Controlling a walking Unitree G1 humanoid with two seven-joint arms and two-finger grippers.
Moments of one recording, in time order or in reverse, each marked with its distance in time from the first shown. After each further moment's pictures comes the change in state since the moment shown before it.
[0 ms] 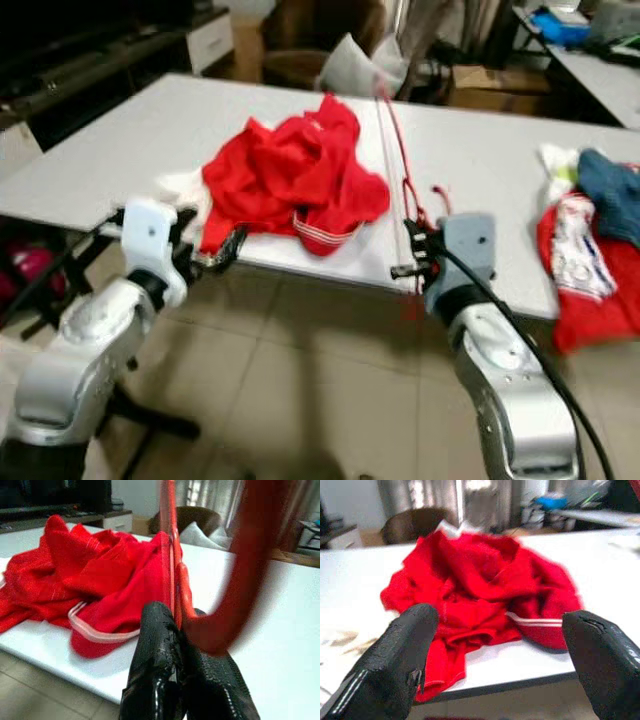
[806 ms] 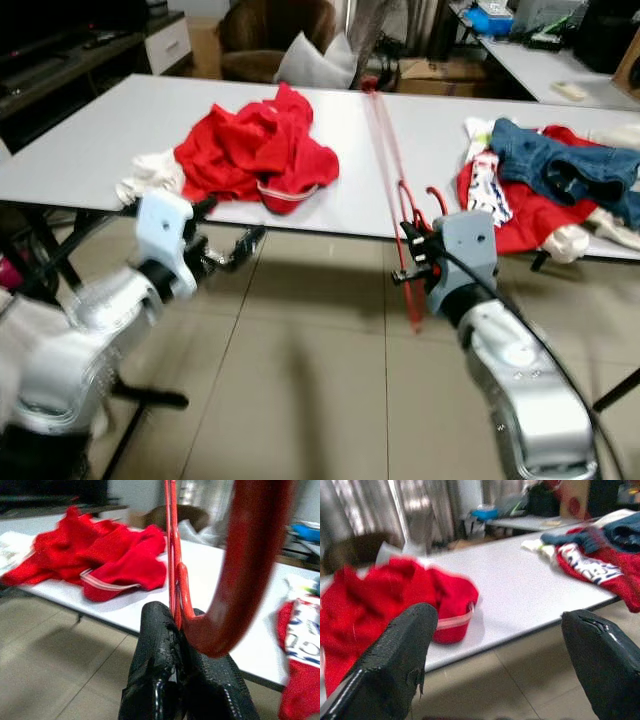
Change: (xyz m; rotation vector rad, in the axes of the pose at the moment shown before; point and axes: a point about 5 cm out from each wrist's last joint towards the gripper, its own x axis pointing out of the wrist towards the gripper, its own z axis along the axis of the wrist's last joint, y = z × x) left arm 0.006 -0.002 0.017 0.098 -0.056 -0.167; right arm 0.000 -0.004 0.008 -0.109 0.015 0.144
